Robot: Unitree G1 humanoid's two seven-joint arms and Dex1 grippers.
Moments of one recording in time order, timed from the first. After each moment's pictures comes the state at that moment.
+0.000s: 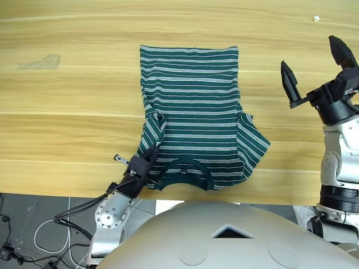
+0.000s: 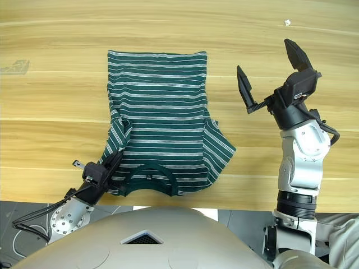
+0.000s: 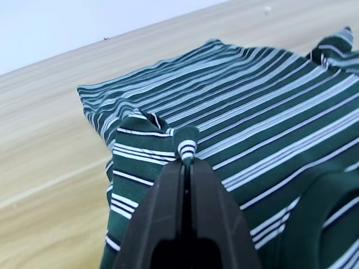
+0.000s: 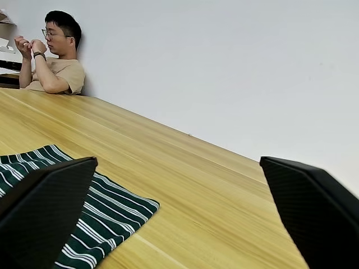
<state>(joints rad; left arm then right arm) 0.80 0.28 -0.07 -0.41 0.08 -0.18 -0.38 0.08 -0.42 -0.17 -0.18 0.29 -0.13 0.54</state>
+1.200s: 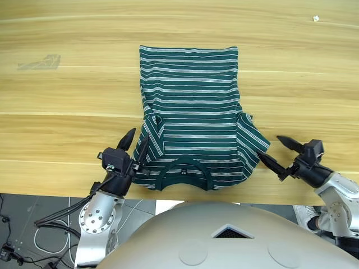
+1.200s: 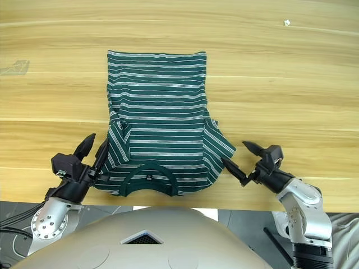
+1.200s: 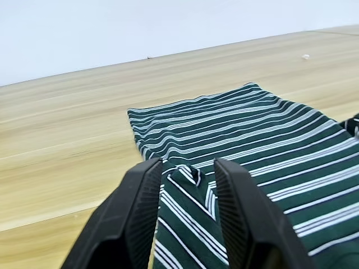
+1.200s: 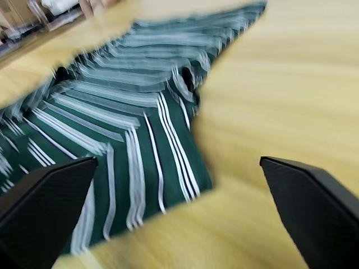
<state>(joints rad) 0.85 0.29 -0.01 -0.67 -0.15 -0.03 -0.28 0.55 -0.56 -0.14 -0.21 0.48 0.24 0.83</state>
